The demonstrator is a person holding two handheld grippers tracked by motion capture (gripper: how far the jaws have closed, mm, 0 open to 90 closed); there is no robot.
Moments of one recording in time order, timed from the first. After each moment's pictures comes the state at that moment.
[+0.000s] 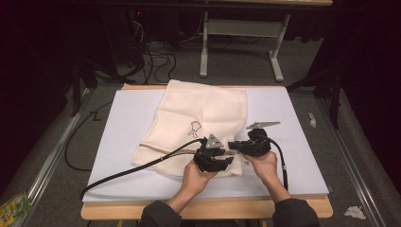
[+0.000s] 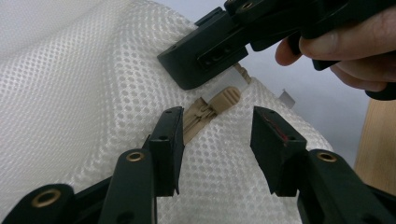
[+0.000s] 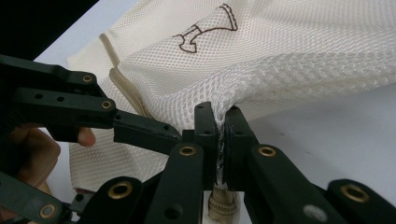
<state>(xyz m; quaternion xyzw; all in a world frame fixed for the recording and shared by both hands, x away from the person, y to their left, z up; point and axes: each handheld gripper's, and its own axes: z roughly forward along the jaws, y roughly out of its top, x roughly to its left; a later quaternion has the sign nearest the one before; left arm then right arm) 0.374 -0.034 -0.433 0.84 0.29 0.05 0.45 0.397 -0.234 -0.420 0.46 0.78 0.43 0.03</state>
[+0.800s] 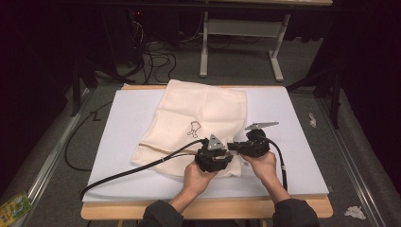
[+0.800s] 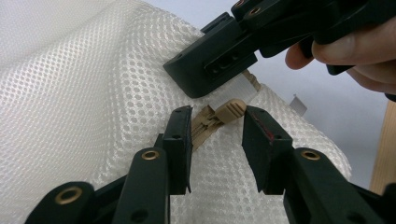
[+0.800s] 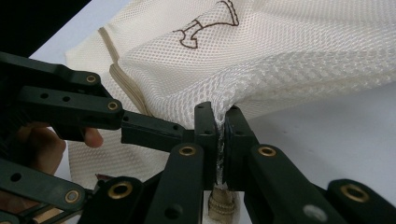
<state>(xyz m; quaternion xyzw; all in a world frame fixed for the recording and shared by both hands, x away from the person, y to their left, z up) 0.374 -0.037 -0.437 0.84 0.29 0.07 0.45 0.396 -0.231 -0.421 0.46 0.78 0.42 0.03</state>
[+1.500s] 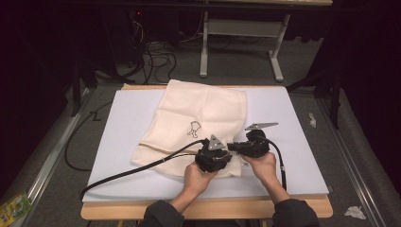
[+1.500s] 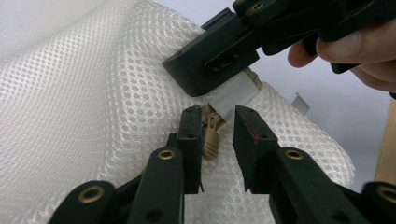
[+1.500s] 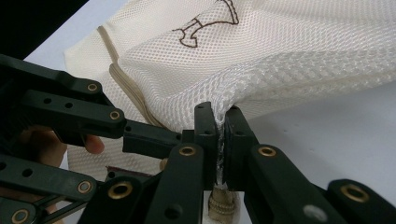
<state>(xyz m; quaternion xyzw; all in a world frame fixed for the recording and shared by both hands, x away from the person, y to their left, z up) 0.375 -0.038 -0.440 0.84 0.29 0.07 0.44 0.396 -0.231 -0.423 0.46 0.78 0.42 0.03</state>
